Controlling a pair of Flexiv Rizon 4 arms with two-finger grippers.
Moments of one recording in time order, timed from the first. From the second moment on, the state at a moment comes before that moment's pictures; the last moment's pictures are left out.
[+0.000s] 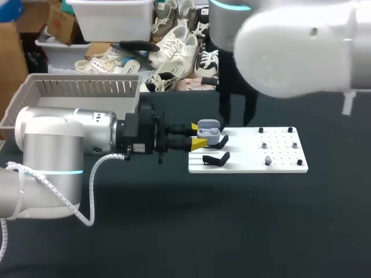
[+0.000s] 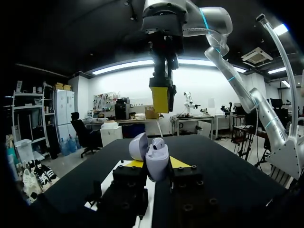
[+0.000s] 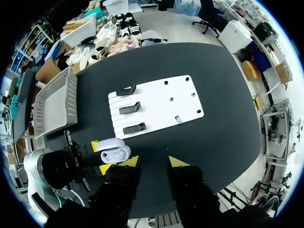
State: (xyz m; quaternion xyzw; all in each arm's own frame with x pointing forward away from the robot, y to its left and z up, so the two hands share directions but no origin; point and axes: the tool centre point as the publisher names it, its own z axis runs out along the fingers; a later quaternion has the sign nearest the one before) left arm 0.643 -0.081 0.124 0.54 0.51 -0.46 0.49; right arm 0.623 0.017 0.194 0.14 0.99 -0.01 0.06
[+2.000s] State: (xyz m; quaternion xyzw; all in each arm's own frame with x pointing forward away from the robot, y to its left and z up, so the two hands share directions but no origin) left arm 0.643 -0.081 0.124 0.54 0.51 -0.46 0.49; right arm 0.655 -0.077 0.052 0.14 0.98 0.06 0.07
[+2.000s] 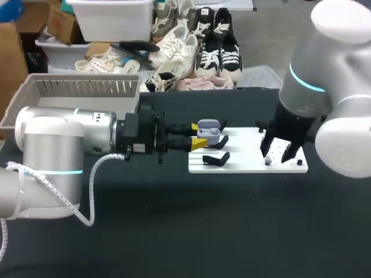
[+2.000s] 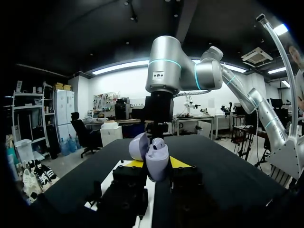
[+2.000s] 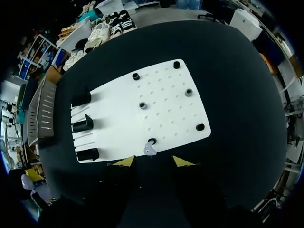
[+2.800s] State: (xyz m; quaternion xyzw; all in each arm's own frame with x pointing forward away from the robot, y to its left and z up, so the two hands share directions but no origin) left arm 0.643 -0.081 0.124 0.54 0.51 -0.46 0.49; right arm 0.661 -0.071 0.034 0.16 0.98 0.05 0.11
